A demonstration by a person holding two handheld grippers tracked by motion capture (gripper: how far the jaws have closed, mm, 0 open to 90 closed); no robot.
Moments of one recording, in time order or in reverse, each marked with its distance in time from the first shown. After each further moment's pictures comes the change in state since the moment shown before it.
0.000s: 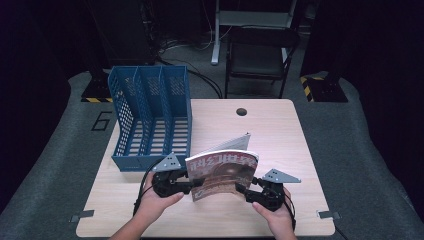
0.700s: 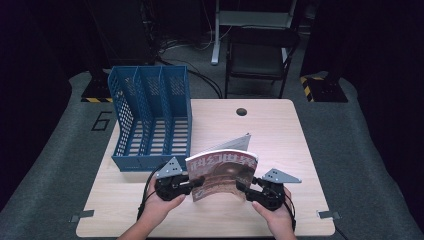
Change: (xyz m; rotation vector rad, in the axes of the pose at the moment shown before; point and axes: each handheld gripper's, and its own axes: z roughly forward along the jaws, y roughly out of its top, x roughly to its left) left arm 0.002 -0.021 0.013 -0.026 0.019 0.026; right arm 0.005 0.005 -0.003 -0.008 -0.027 -0.016
